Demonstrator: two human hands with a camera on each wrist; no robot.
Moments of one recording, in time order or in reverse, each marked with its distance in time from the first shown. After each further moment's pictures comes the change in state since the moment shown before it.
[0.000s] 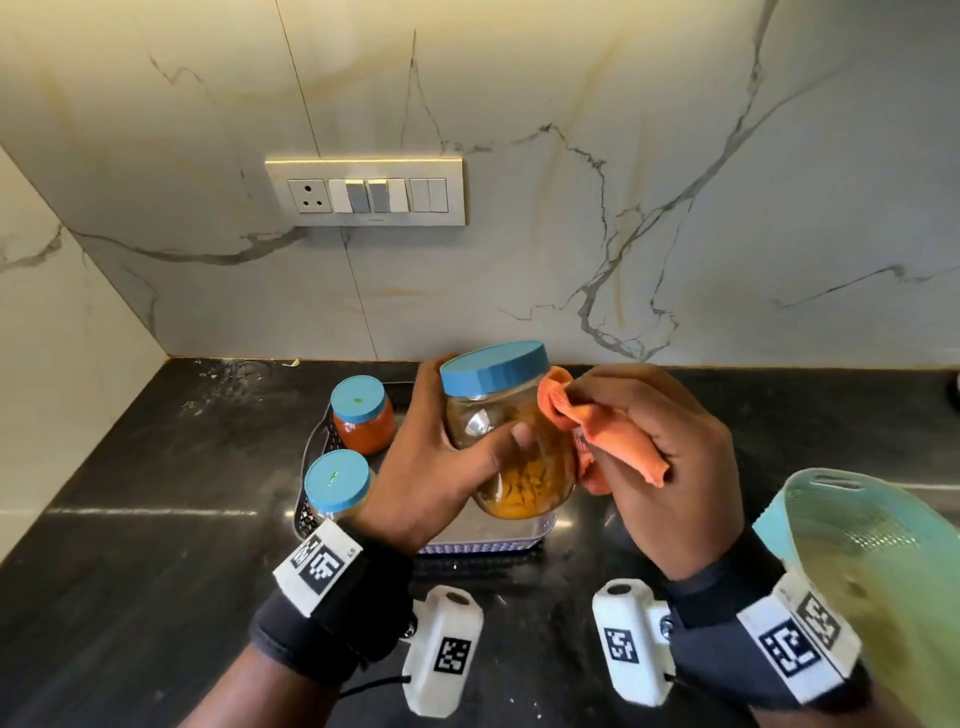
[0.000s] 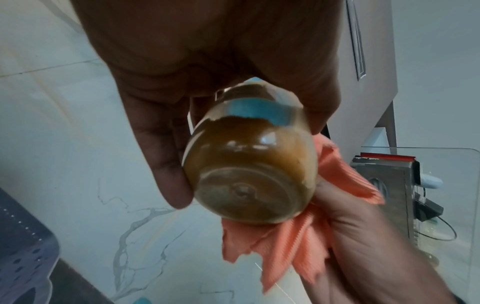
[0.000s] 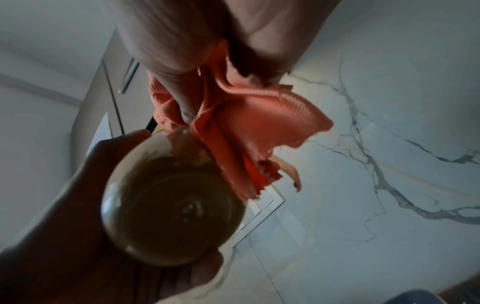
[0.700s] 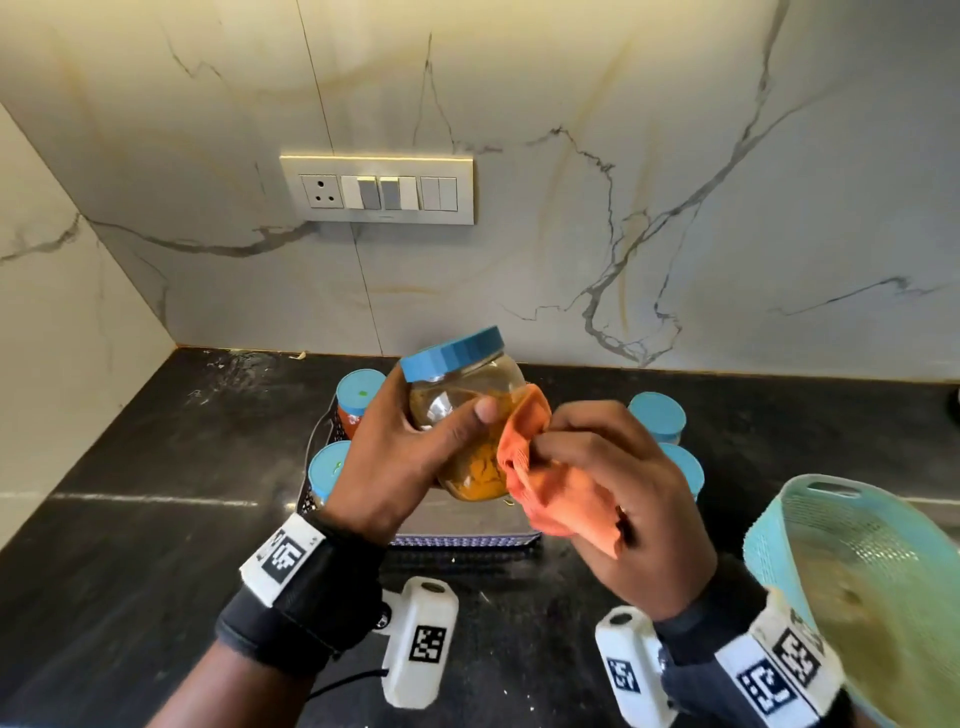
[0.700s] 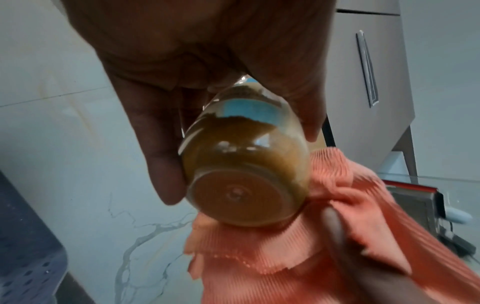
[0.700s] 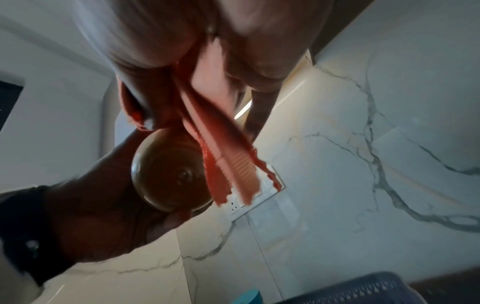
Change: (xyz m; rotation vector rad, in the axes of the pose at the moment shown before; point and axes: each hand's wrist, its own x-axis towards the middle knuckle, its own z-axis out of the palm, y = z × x) left_hand -0.010 0.006 -0.016 -0.039 0.182 -0.053; right_hand -0.020 -0.005 0.008 0.013 -0.241 -0.121
